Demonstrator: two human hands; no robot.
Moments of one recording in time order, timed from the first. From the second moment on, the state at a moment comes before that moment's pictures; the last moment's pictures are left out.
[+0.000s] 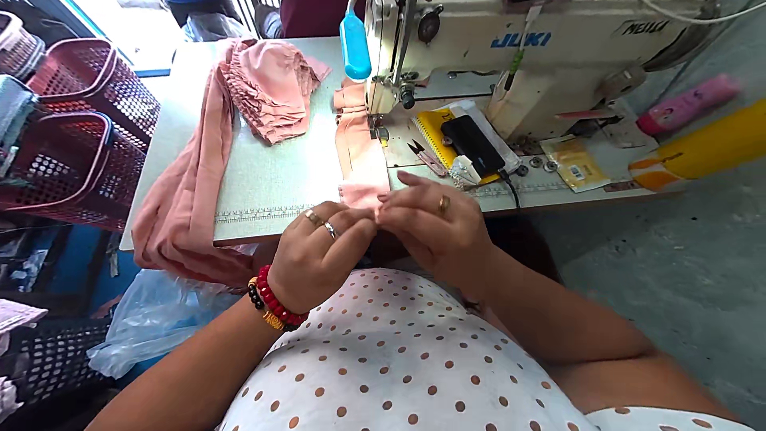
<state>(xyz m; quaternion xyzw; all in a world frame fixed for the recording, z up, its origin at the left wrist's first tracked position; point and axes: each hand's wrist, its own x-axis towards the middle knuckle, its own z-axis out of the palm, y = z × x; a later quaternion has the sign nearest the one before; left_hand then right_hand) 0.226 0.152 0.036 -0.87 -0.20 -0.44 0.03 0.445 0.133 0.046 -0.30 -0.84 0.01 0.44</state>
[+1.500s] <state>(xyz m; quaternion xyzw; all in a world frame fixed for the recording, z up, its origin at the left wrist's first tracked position) 0.235 0.237 -0.046 -0.96 -0.22 -0.16 -0.02 0.487 0.194 -0.059 -0.40 -0.88 -0.02 0.26</state>
